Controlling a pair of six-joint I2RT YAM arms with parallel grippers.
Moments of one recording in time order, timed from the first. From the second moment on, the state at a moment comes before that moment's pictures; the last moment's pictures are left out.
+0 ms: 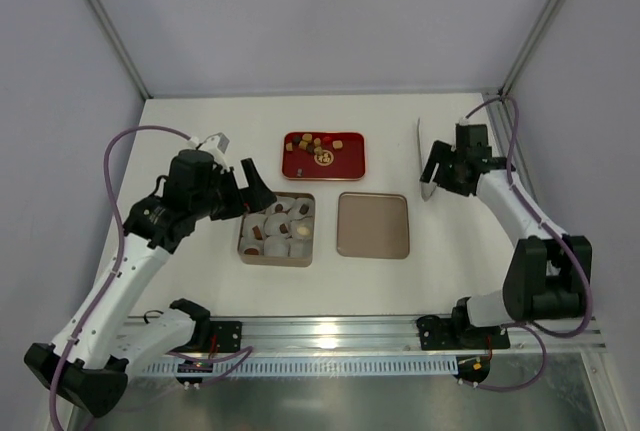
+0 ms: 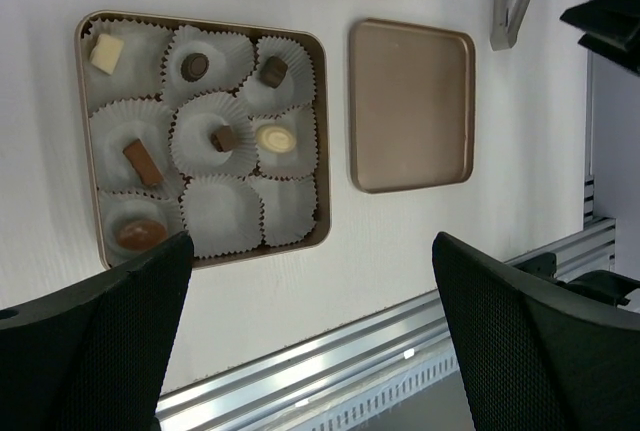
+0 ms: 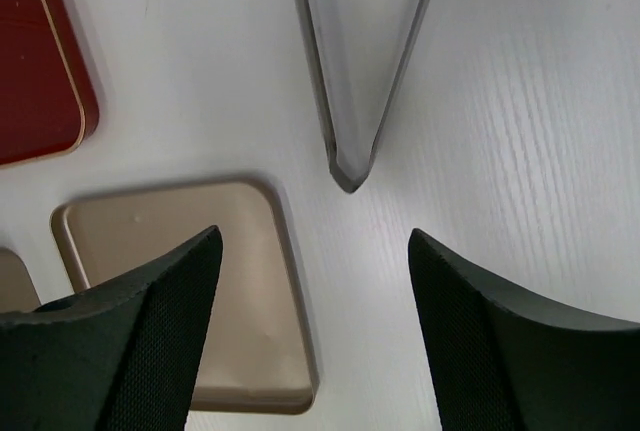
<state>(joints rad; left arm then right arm) -0.42 0.94 1.07 -0.79 0.13 -0.59 0.03 1.49 1.09 -0.54 -0.02 0.36</state>
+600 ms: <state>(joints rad) -0.61 1.09 1.05 -0.67 0.10 -0.65 0.25 1.34 0.66 -0.37 -0.02 0.50</state>
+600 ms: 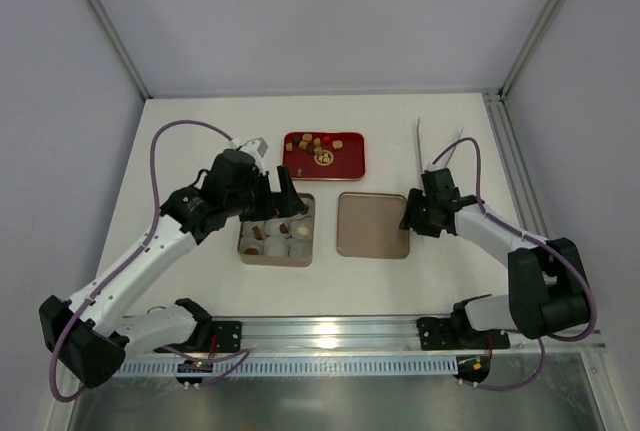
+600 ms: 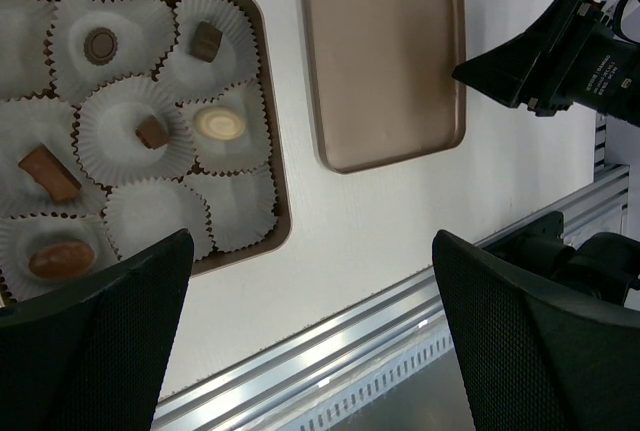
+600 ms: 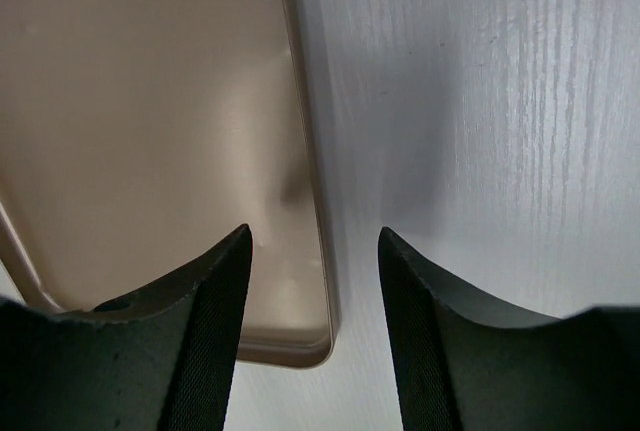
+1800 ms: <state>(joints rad) -0.63 1.33 1.01 -0.45 0.27 -0.65 0.21 1.34 0.71 -0.38 -0.11 0.47</state>
